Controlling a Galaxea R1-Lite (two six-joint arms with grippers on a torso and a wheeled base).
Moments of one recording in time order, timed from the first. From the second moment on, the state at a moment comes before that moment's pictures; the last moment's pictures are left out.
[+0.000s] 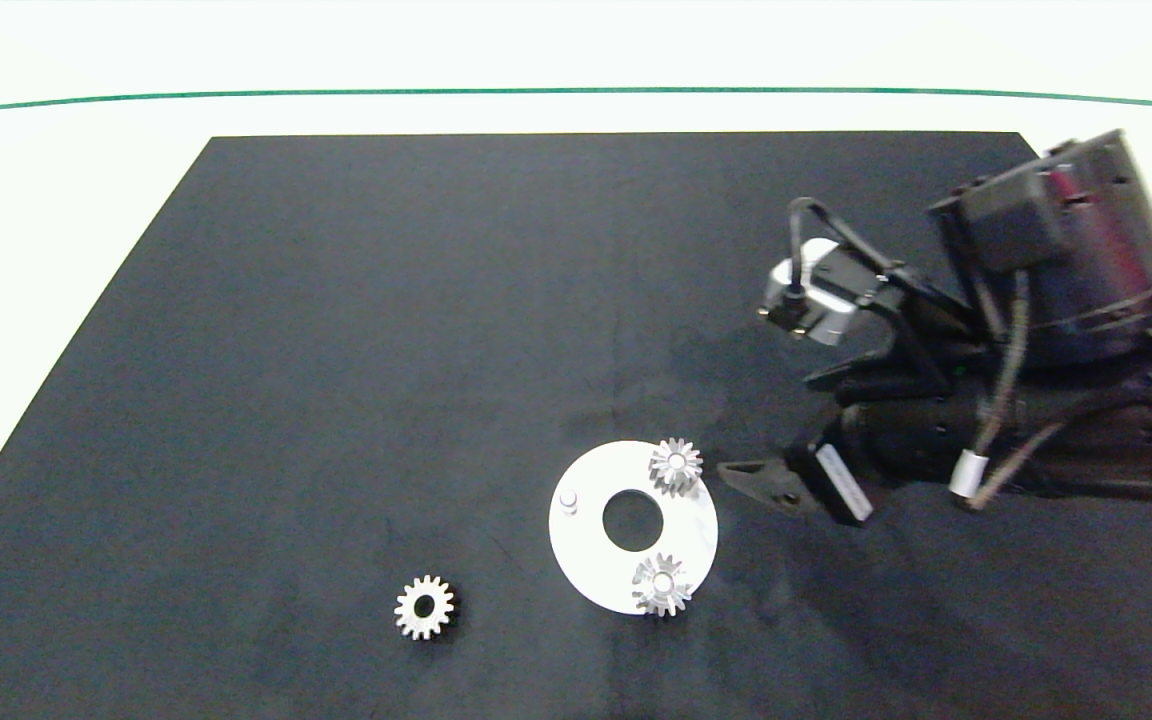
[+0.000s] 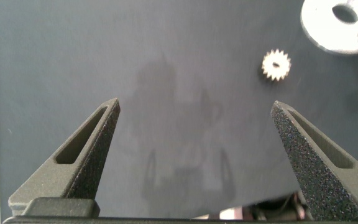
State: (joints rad) left arm -0.15 0.33 -0.43 0.31 -0.05 0.15; right arm 0.70 1.52 -1.20 0.31 -0.22 -0.21
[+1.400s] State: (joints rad) left arm -0.51 0.98 -0.28 -0.22 0.03 0.32; right arm 0.58 0.86 -0.81 0.40 -0.25 -0.25
